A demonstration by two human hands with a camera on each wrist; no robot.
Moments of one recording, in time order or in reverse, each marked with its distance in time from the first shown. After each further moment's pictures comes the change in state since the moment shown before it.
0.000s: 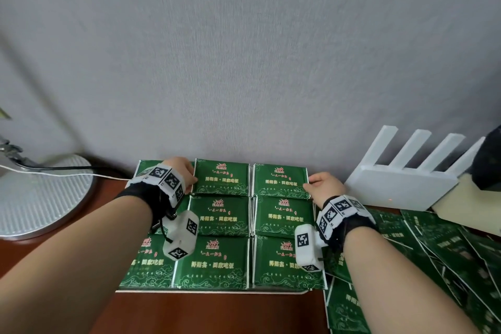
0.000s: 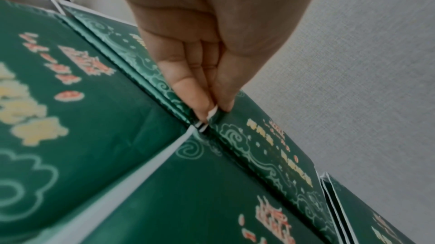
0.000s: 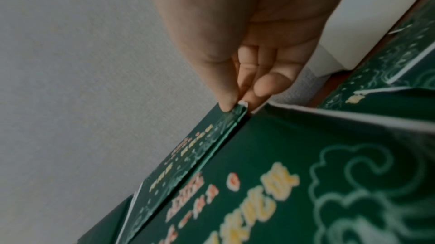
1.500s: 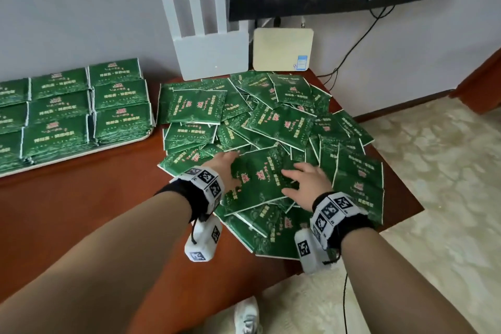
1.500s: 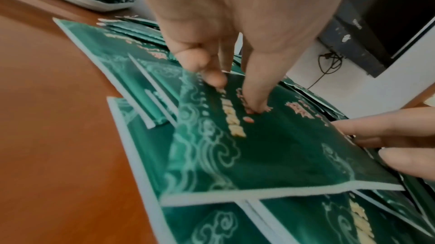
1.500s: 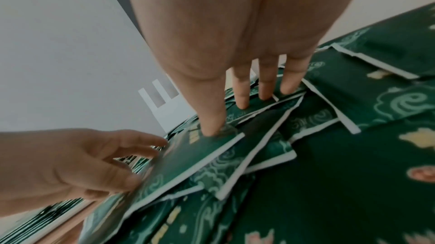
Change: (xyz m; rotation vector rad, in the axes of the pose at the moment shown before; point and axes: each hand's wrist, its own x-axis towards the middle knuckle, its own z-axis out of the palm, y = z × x) left_hand -0.352 0.127 0.312 0.539 -0.352 0.568; right_hand -0.303 0.354 -0.125 -0.345 -0.160 0.050
